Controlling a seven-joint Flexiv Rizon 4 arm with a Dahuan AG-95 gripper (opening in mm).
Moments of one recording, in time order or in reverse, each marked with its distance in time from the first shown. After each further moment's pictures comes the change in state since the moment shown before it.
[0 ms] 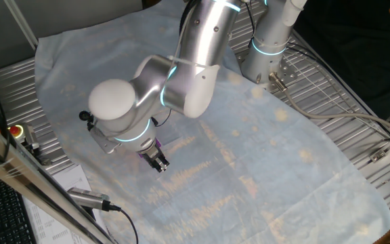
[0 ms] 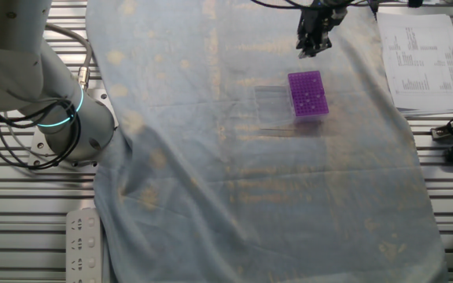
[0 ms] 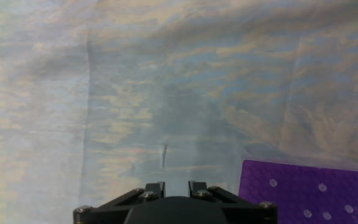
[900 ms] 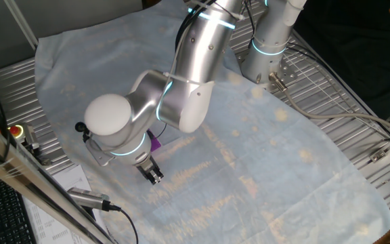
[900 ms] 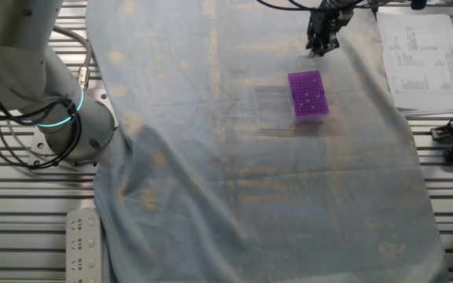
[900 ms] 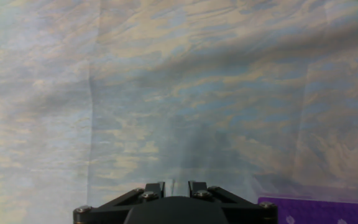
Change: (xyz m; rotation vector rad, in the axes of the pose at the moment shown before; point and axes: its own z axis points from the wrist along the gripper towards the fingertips) arm -0.035 0.011 0.018 0.005 -0.020 0.023
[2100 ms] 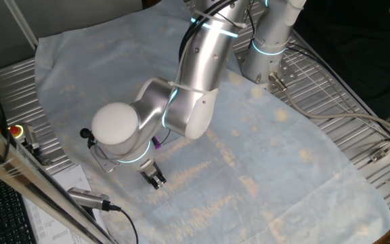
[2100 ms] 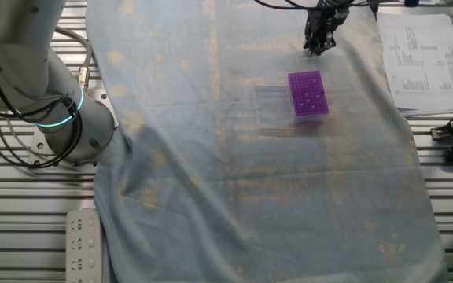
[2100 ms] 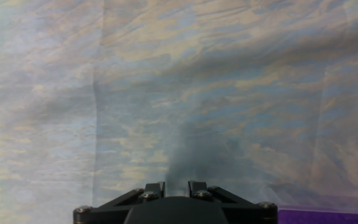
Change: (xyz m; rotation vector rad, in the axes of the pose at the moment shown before) arm 0.001 0.009 0.012 0.023 0.009 0.004
